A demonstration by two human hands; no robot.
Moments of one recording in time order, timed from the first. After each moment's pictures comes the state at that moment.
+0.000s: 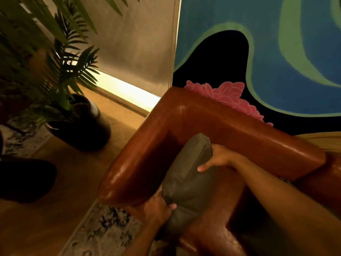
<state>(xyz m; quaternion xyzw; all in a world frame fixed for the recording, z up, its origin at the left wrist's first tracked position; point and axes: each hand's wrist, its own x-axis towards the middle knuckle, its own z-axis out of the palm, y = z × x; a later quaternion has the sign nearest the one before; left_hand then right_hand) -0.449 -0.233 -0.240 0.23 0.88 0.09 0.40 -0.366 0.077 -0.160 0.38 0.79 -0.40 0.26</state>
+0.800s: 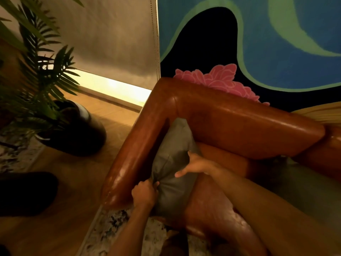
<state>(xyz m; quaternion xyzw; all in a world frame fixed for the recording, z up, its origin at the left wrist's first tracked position) -0.523 -0.224 -0.244 0.33 0.90 -0.02 0.29 -0.402 -0.003 -0.238 0.46 0.69 -0.48 0.28</state>
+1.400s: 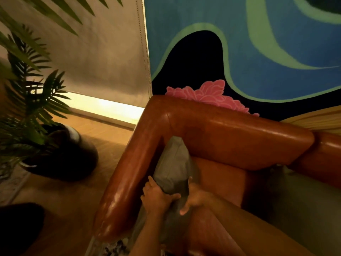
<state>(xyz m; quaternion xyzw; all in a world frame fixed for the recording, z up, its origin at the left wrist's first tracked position) -0.518 -0.158 -0.259 0.24 0.91 0.10 0.33 -0.386 -0.041 -0.265 0.49 0.68 -0.44 0.33</state>
